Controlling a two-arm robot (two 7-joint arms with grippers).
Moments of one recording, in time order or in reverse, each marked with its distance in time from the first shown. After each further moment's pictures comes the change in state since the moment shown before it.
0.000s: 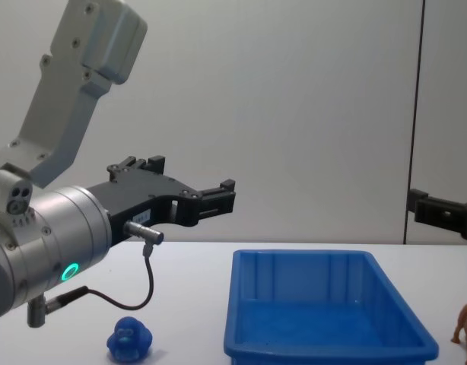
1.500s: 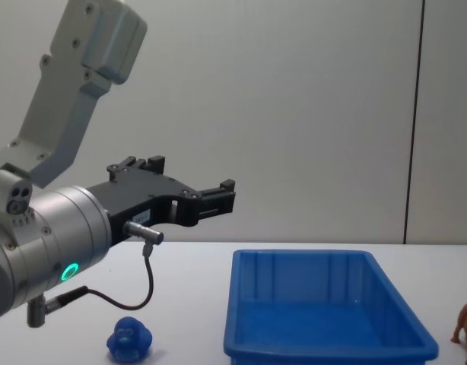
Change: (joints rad) left arm 0.000 0.000 0.000 0.000 0.000 0.000 0.000; right arm -0.006 0.136 0.139 0.145 0.111 0.218 -0.057
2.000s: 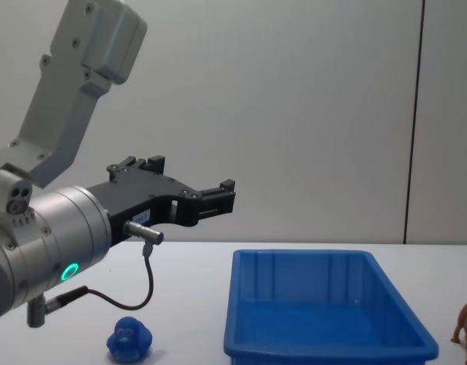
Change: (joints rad) left arm 0.000 0.000 0.000 0.000 0.000 0.000 0.000; right arm 0.043 -0.013 -0.003 0.087 -0.012 0.065 0.010
